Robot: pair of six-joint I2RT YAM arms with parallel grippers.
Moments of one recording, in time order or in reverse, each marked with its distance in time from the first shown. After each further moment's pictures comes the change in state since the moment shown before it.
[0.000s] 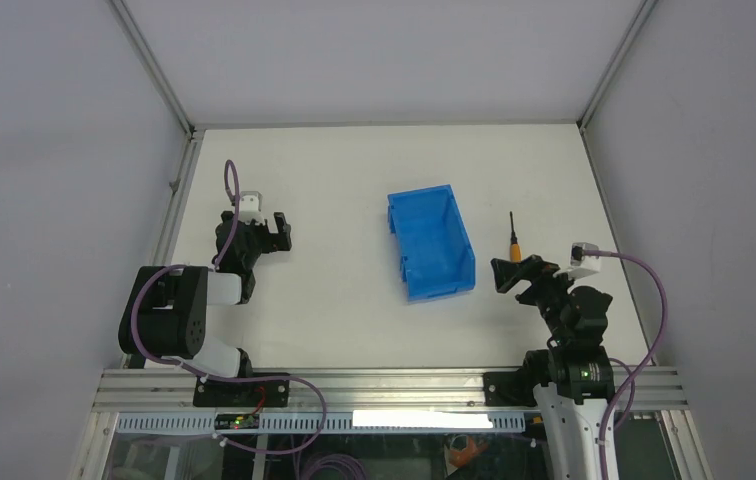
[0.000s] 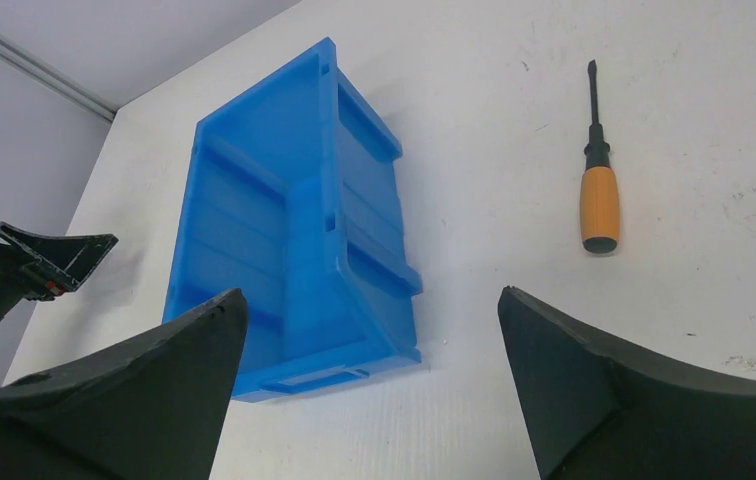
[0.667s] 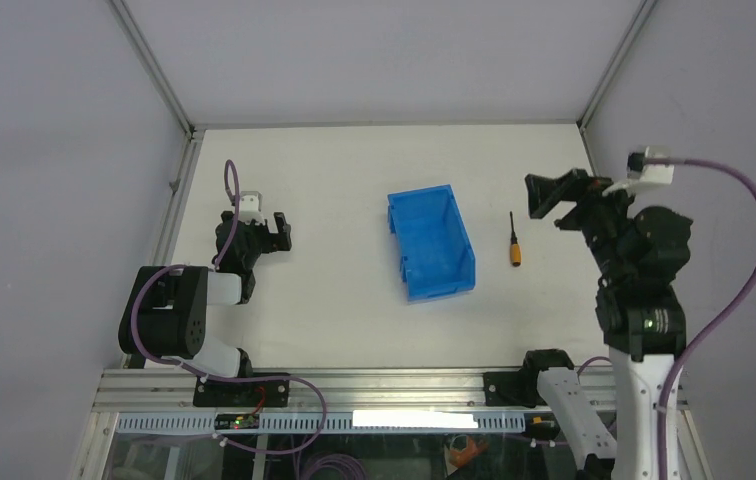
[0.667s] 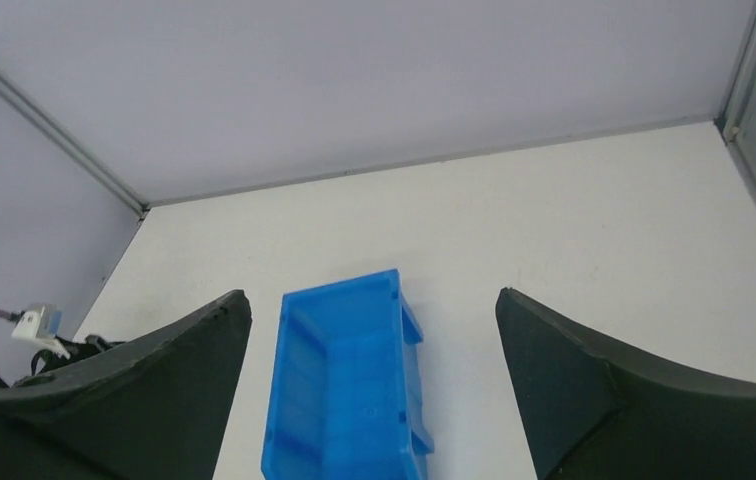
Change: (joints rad) left arm 0.000 0.000 0.000 0.000 0.000 0.000; right arm 0.000 0.475 0.705 -0.023 0.037 -0.176
